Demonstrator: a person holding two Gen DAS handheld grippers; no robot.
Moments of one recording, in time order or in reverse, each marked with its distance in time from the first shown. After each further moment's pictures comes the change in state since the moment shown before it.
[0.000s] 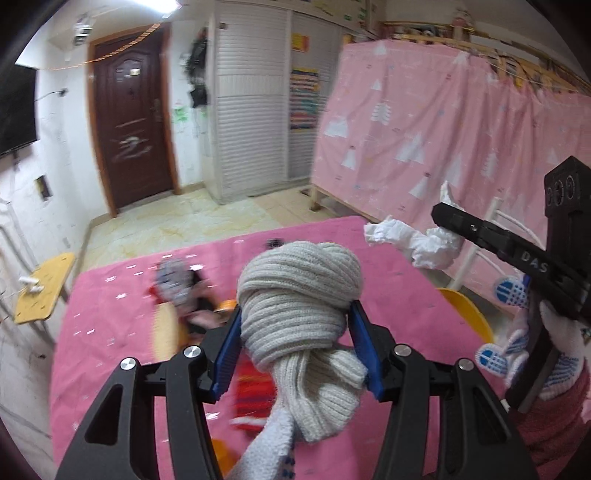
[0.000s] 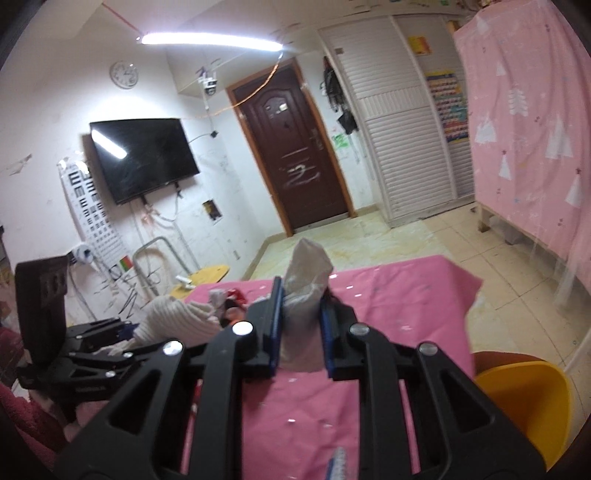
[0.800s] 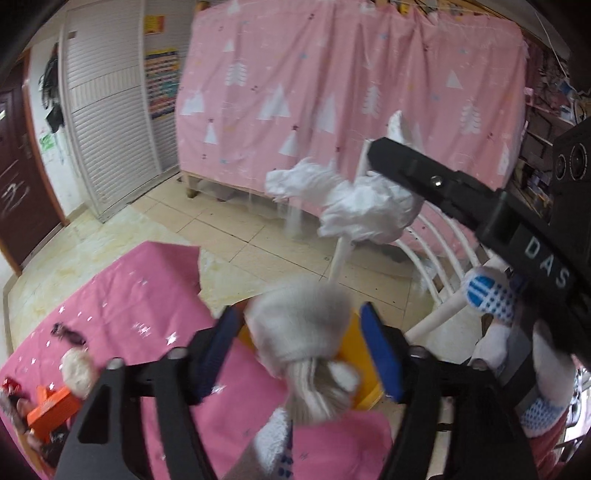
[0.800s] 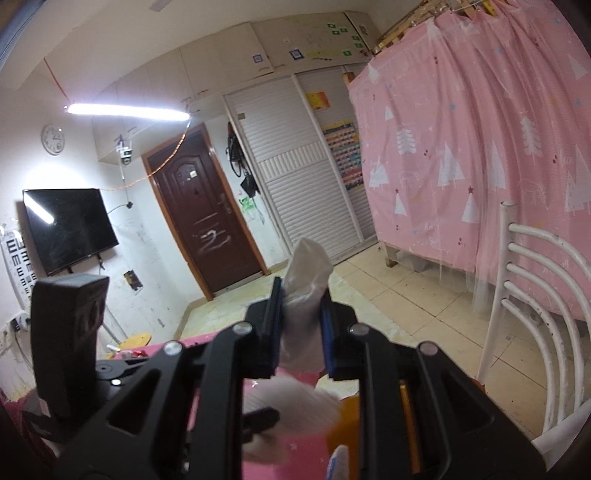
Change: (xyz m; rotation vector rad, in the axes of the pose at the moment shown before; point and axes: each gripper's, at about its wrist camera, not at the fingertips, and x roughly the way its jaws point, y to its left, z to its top) left arm 0.110 -0.243 0.052 0.301 0.142 -0.330; right arm -0.119 -0.118 0.014 0.130 -0.239 -0.318
